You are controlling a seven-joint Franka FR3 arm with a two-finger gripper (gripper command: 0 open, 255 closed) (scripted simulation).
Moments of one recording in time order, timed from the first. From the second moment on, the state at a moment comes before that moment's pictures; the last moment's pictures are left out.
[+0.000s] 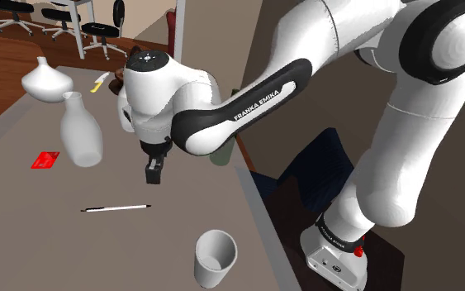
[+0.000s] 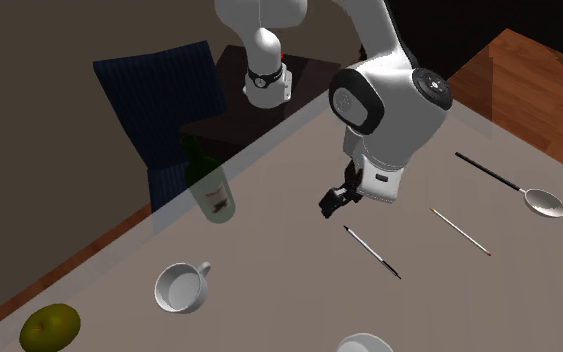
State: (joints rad) arm 0.22 0.22 0.48 -2.09 -0.45 2.24 0.17
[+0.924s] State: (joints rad) arm 0.40 0.60 0.43 -1.82 -0.69 2.25 0.24
